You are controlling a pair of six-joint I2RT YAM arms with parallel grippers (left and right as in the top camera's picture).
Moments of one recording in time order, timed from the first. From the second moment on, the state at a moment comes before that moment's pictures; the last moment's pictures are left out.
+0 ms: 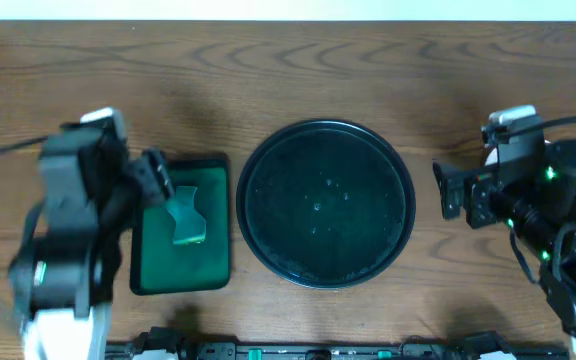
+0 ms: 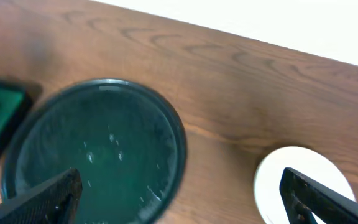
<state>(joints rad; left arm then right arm) 0.04 0.94 1.21 -0.98 0.01 -0.24 0.20 0.94 1.34 -1.03 -0.05 -0.07</state>
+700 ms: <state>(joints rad) 0.04 0.13 1.21 -1.41 -0.03 -0.08 0.20 0.63 1.34 -1.21 -0.05 -0.23</state>
